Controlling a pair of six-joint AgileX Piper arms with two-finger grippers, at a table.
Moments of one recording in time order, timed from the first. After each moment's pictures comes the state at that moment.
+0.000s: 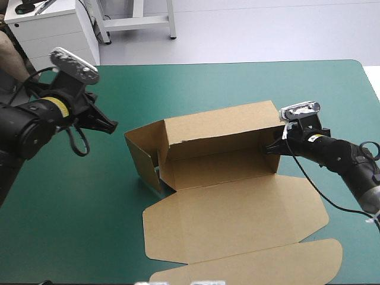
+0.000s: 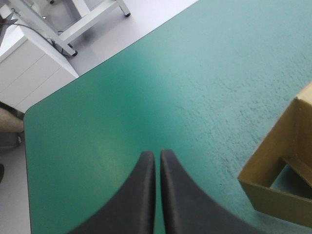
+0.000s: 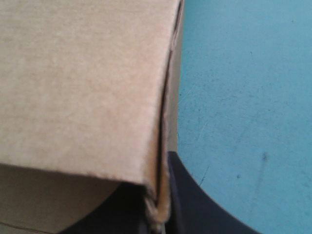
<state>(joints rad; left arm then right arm) -0.47 1.21 -1.58 0.30 1.07 0.07 0.14 1.25 -0.92 0.52 0.43 -0.58</state>
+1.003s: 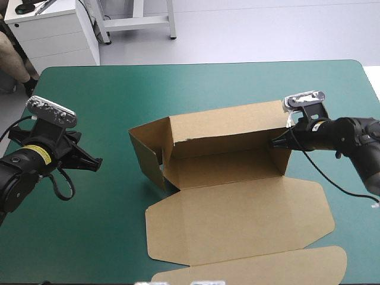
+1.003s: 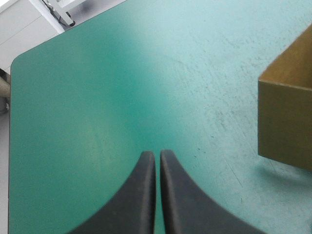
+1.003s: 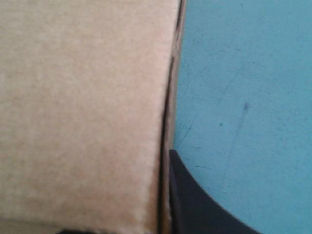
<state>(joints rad) -0.40 0.95 -1.19 0.28 0.97 -0.01 0.14 1.29 -1.17 0.22 0.84 -0.27</state>
